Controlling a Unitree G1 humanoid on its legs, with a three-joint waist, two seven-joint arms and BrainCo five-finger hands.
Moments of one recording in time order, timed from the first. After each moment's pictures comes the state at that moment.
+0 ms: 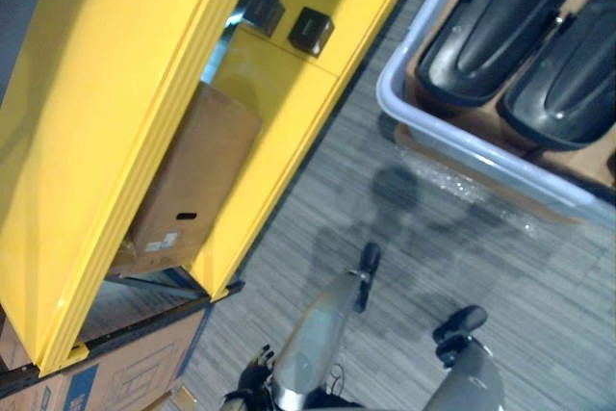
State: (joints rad) left arm 0.13 0.07 -0.31 0.92 -0.62 -0.13 -0.05; right arm -1.08 -1.11 -0.08 1.29 0.17 0.41 -0.46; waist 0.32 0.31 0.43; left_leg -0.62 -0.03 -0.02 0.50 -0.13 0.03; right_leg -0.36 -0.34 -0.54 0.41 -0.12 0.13
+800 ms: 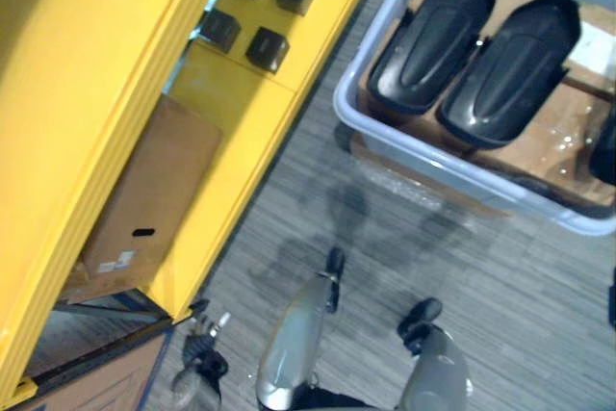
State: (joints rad) left arm 0.10 0.16 0.10 0.55 -0.74 -0.34 0.18; right arm -0.84 -0.85 -0.05 0.91 -0.05 0.10 -0.96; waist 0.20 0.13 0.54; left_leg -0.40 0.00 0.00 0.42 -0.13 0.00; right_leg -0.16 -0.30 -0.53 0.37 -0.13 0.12
